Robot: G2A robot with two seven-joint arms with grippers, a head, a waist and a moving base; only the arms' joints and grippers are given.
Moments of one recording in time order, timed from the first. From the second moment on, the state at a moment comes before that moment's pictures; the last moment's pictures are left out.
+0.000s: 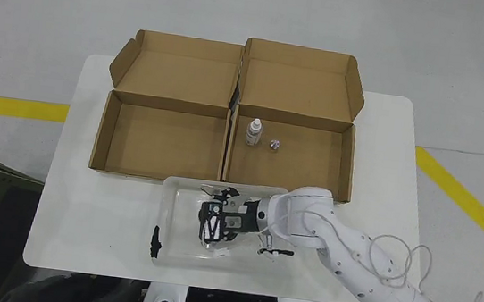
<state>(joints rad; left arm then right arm) -0.36 -0.19 -0.39 -1.44 1.98 -0.36 0.13 -0.91 -1.16 0.67 -1.74 -1.21 -0.76 0.49</state>
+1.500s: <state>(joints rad) -0.36 -0.19 -0.39 -1.44 1.98 -0.36 0.13 -0.87 -1.22 0.61 -1.58 -1.29 -0.75 0.44</state>
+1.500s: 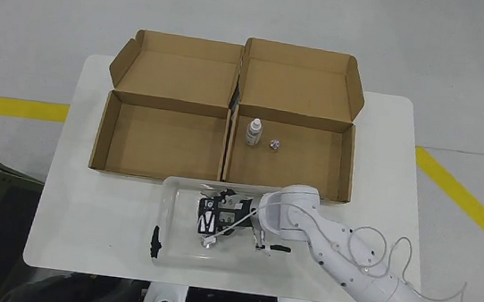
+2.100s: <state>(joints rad) -0.36 -0.19 -0.39 -1.44 1.98 -0.36 0.13 -0.85 -1.24 0.60 -1.57 -1.27 -0.80 0.40</state>
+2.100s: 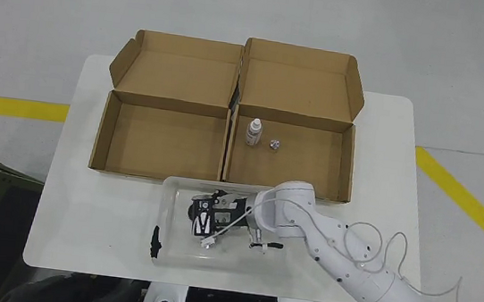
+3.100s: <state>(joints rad) -0.36 -0.19 -0.39 -1.44 1.98 -0.36 0.13 -0.87 -1.22 0.74 -1.75 -1.29 -0.81 0.30</state>
